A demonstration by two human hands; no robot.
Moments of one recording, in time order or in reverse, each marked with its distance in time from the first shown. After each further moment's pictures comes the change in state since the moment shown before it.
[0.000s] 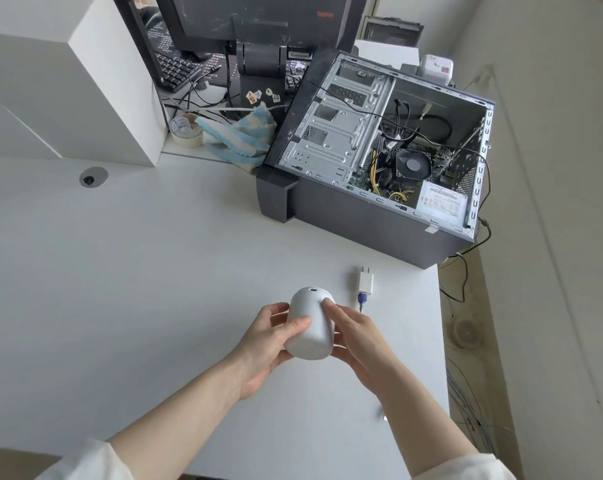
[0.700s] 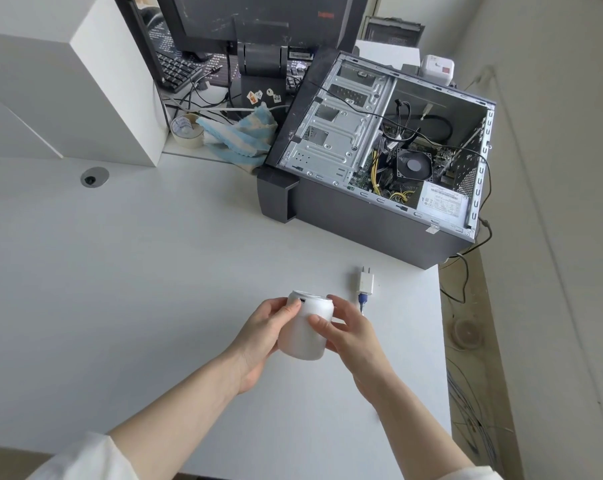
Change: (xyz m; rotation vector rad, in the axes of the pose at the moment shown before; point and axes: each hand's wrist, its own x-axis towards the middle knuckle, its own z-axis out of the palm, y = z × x) left_hand -0.002 0.012 0.001 0.082 0.050 0.054; right_hand 0.003 0.016 0.004 -0.100 0.055 -0.179
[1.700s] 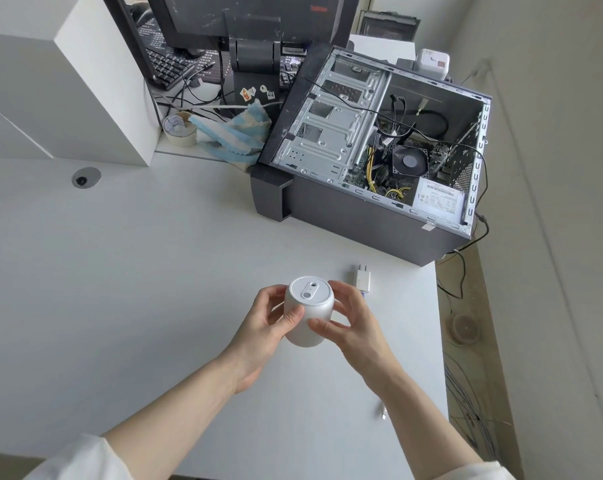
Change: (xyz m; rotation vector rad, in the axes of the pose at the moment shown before) left_hand 0.006 -0.007 -0.001 -0.043 -0.096 0.202; right_hand 0.003 -0.006 -0.012 -0.059 -0.044 -0.167
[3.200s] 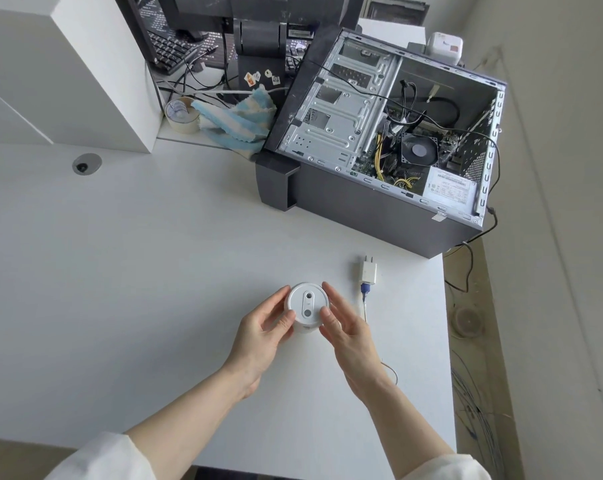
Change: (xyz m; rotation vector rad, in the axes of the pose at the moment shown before) left_hand 0.004 -0.042 -0.013 0.046 0.145 0.042; right_hand 0.006 0.053 0.019 0.073 0.027 0.056
